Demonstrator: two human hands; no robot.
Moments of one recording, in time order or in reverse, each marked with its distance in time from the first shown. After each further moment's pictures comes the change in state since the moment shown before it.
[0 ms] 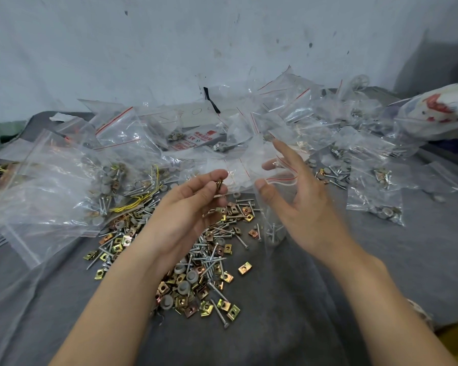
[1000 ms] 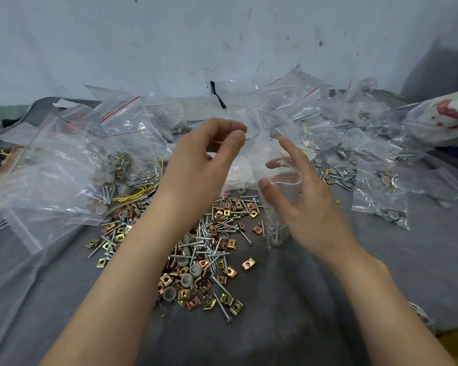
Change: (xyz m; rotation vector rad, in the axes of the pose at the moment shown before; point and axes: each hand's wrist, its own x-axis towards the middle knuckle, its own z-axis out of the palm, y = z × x) left_hand 0.005 0.040 0.031 0.773 0.223 0.568; right_hand 0.000 -0.003 0.006 0.028 -0.010 -0.015
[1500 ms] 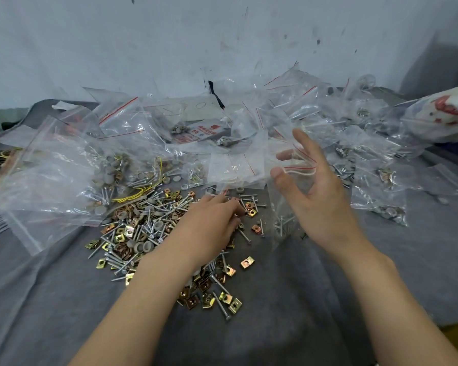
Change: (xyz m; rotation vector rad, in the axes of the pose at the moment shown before) left_hand -0.036 -0.057 0.021 0.802 -0.585 -0.057; right_hand 0.002 -0.003 -0.014 0.050 0.076 0.014
